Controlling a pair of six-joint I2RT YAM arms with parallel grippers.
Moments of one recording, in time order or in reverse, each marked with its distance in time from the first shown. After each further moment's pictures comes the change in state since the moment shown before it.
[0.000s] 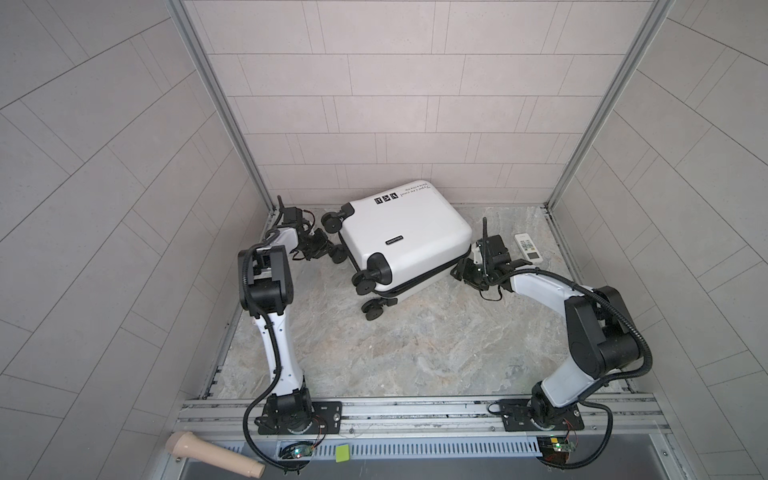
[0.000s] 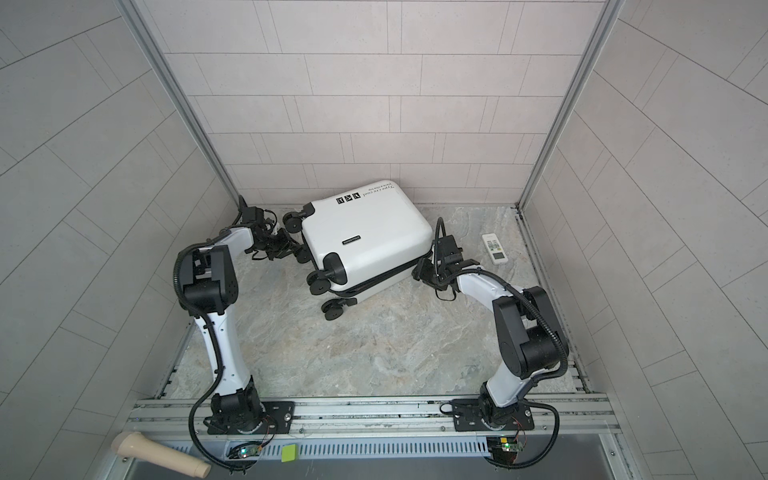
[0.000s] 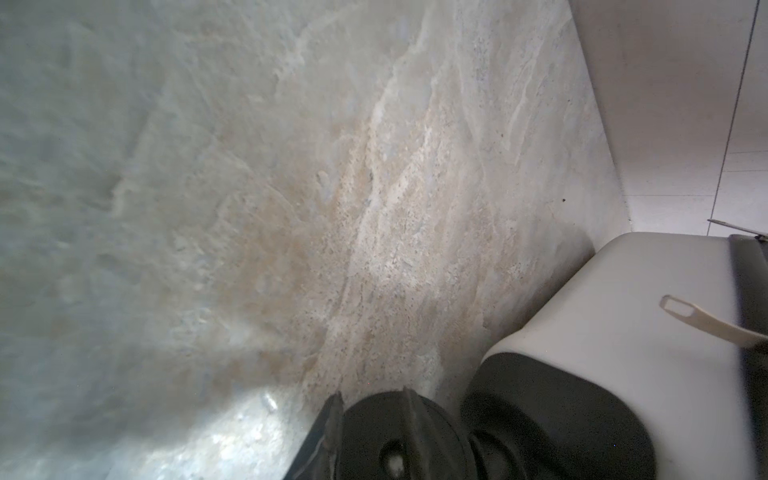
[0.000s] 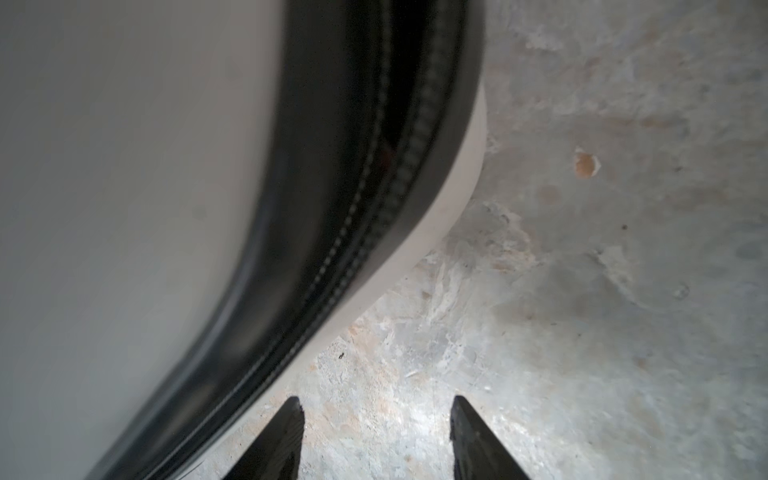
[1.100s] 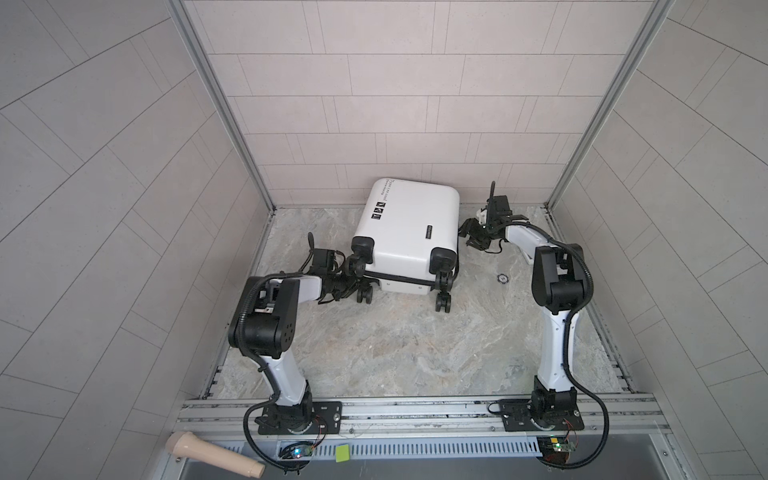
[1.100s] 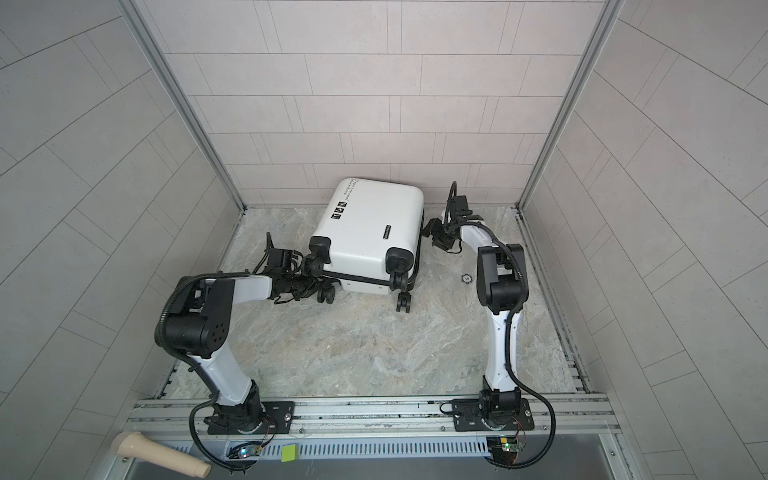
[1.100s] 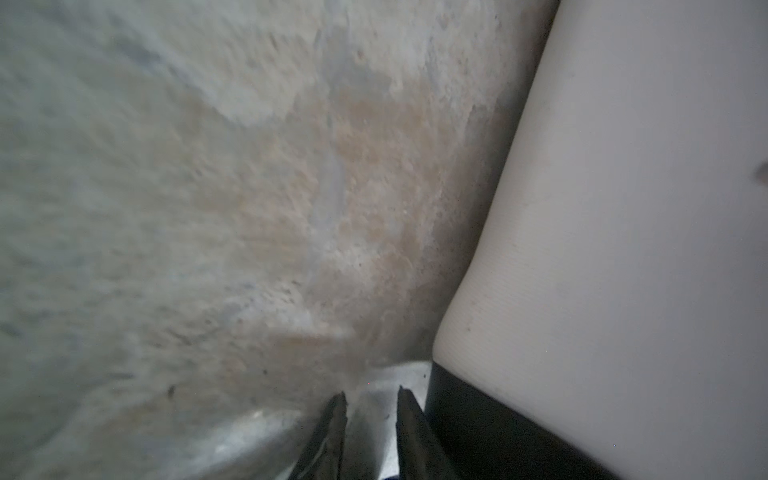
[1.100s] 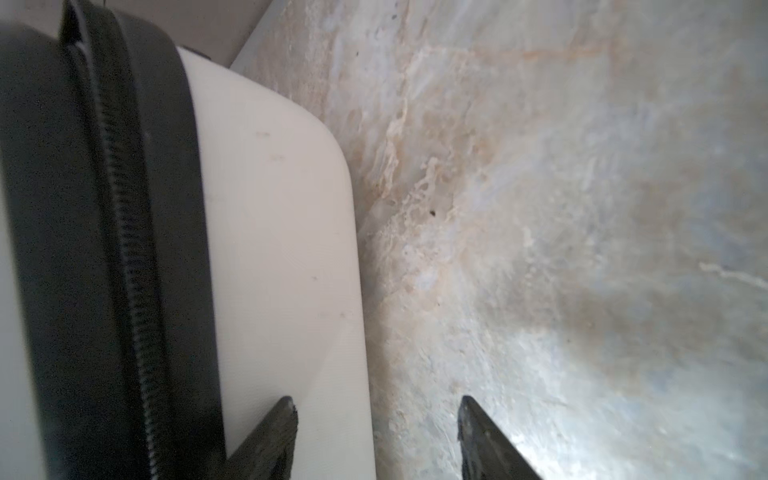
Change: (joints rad) left arm -0.262 -0.448 -0.825 0.553 -0.027 -0.332; right arm -0.196 0.590 0.797 -0.249 -0.204 -0.071
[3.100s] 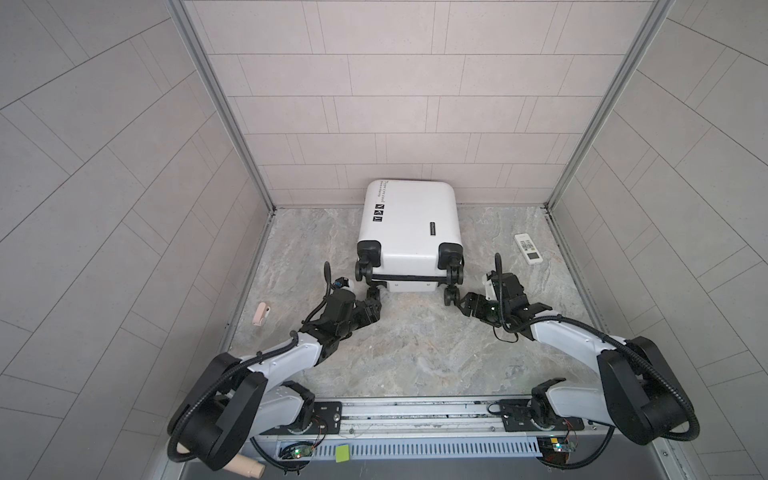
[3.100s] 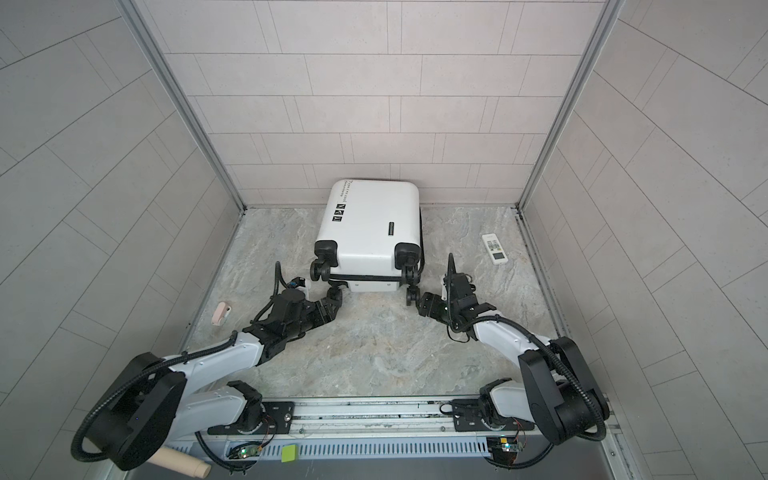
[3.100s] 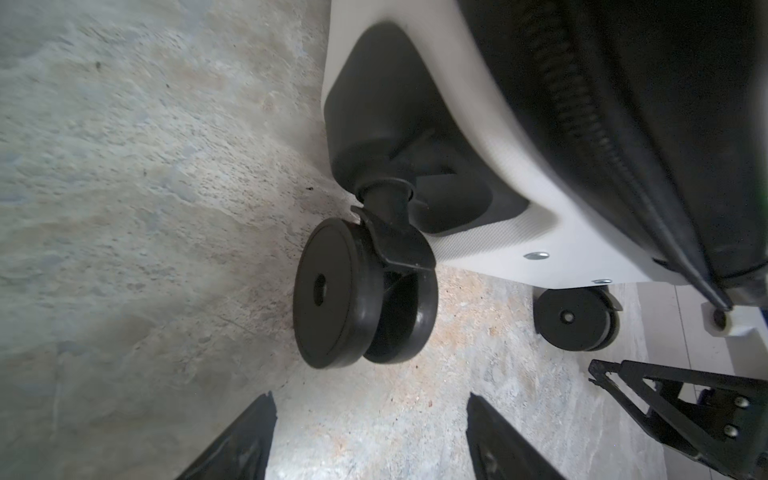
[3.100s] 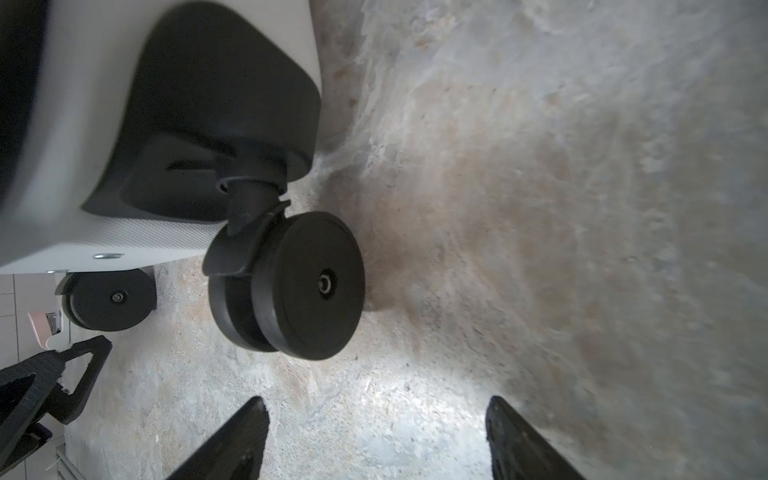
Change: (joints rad) left arm -0.390 -0.539 -0.470 0.205 -0.447 0.014; right arm 0.274 -0.938 -1.264 0.405 0.236 0.054
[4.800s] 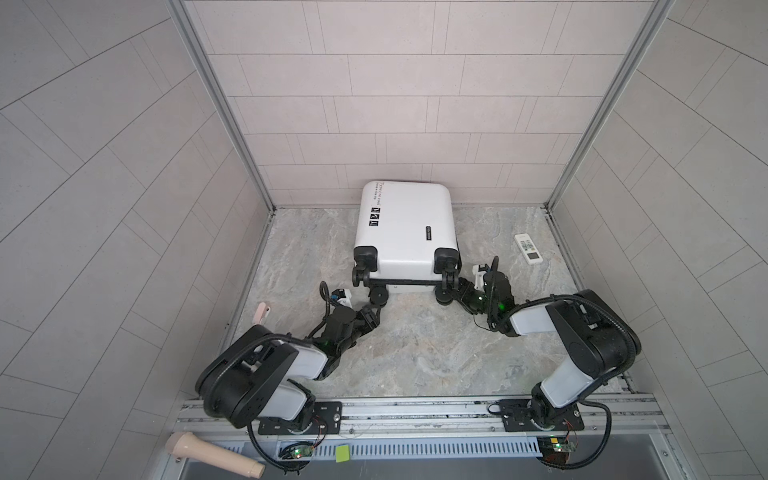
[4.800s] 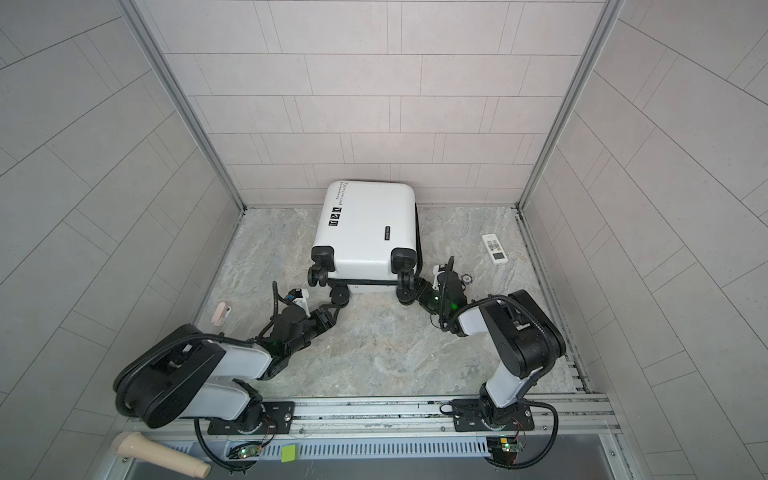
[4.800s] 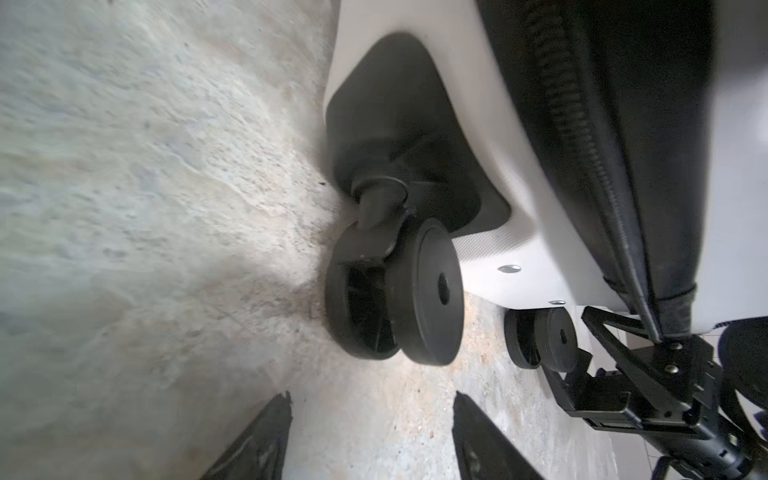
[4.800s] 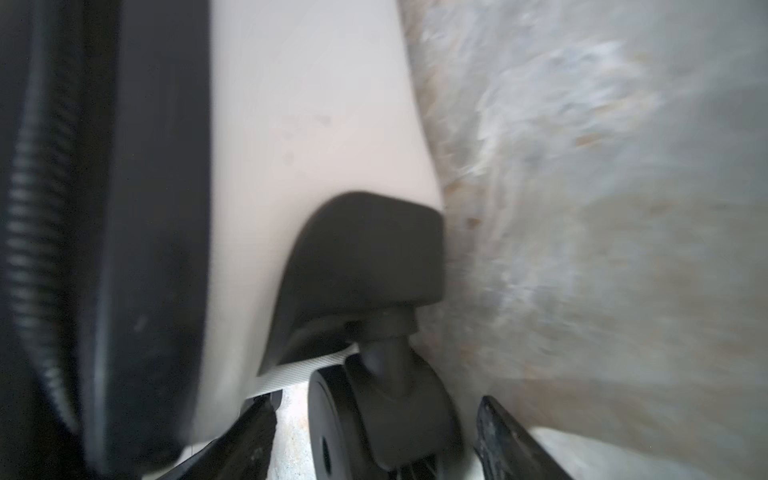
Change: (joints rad) left arm -0.057 0.127 -0.201 0.481 -0.108 -0.154; right arm -0.016 0.323 -0.051 0.683 -0.092 0.315
